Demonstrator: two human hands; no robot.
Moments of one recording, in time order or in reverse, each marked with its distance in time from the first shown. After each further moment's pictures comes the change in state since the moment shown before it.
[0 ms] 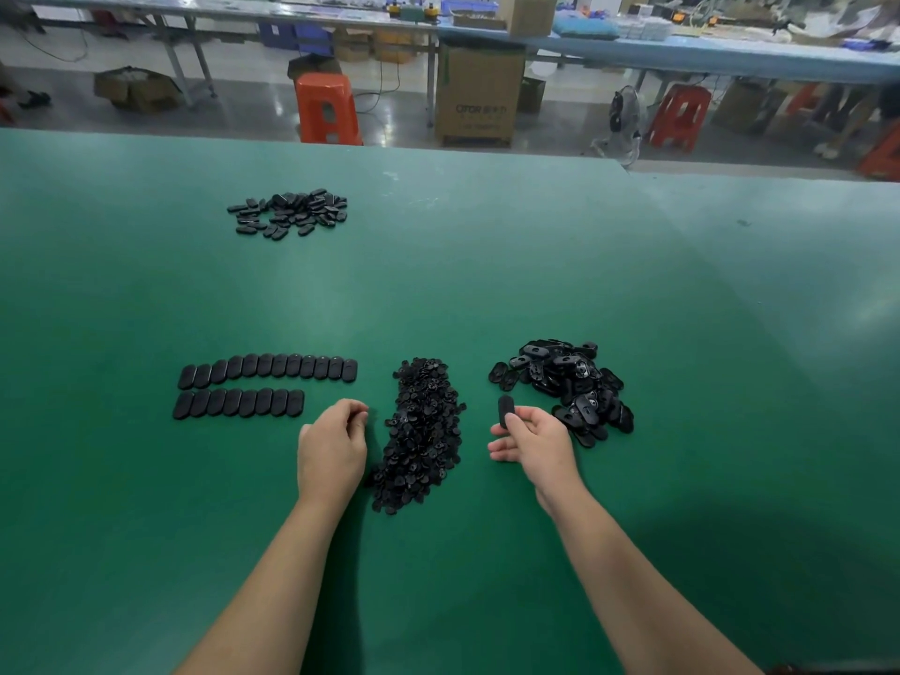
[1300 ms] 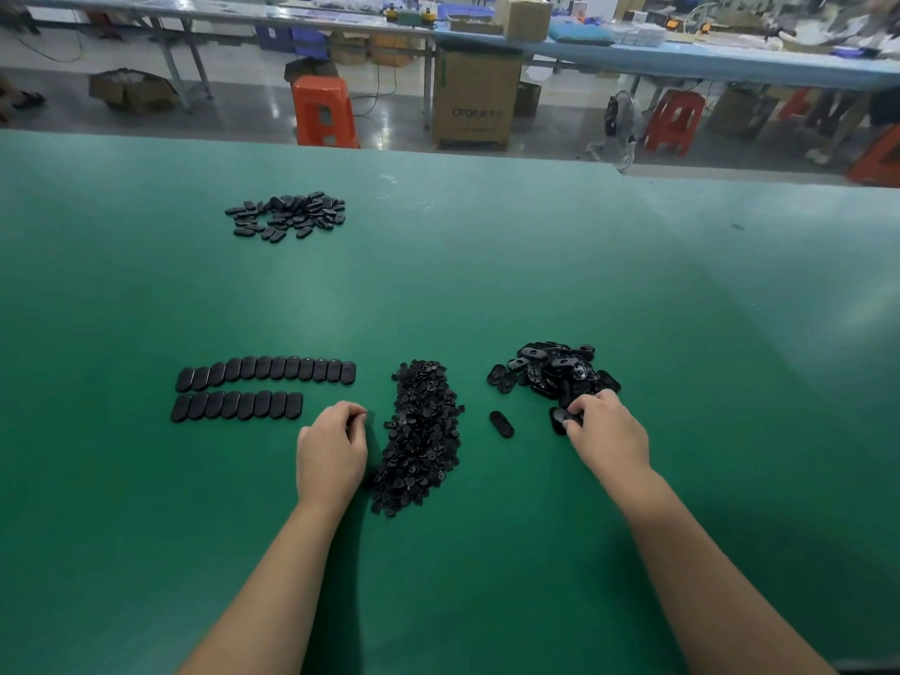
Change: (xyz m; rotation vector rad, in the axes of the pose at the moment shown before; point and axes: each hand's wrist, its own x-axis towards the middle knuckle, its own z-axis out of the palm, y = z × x) left_hand 0.001 0.000 0.000 0.016 0.012 0.009; right_hand 0.028 -0.030 -0.075 -1.360 0.232 -0.165
